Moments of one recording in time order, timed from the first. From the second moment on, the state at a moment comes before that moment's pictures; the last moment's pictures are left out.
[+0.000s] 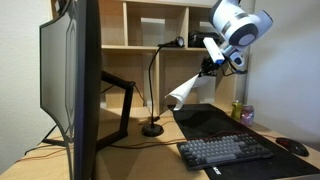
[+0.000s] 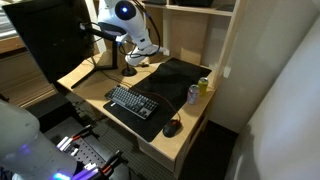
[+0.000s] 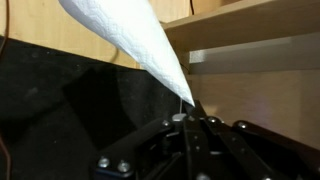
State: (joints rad) arm 0.29 0.09 -0.18 -2.15 1.39 2.84 0.22
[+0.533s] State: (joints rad) arm 0.21 0.25 -0.12 -2.01 1.42 2.76 0.23
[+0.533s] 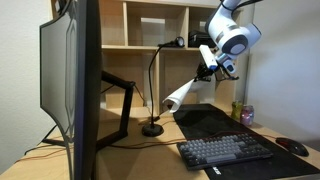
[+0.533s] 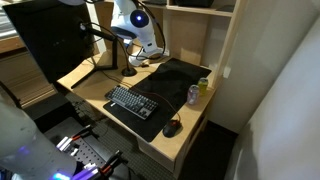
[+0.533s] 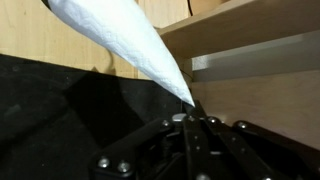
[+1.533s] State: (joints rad) arm 0.22 0.57 -0.13 -2.02 1.74 3.08 -0.17
